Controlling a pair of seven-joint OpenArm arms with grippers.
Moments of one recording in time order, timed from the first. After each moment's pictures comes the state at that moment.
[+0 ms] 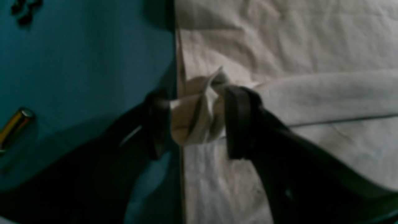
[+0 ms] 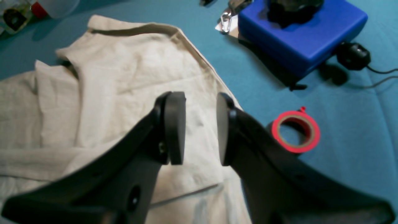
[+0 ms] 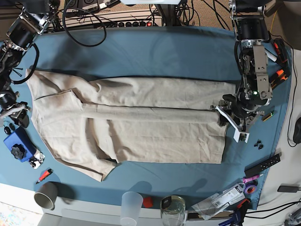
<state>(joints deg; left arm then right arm) -4.6 -8.8 -8.0 93.3 -14.6 -13.4 52.7 9.0 30.3 41.5 71.0 34.7 39.7 -47.5</state>
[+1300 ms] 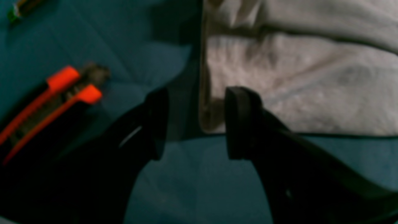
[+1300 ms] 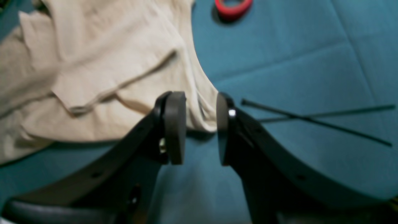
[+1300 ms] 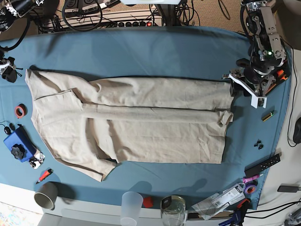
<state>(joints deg) 14.5 -7.9 -18.5 105.3 -23.6 -14.6 51.4 -9.4 27.4 65.1 85.3 52.0 39.7 -74.2</state>
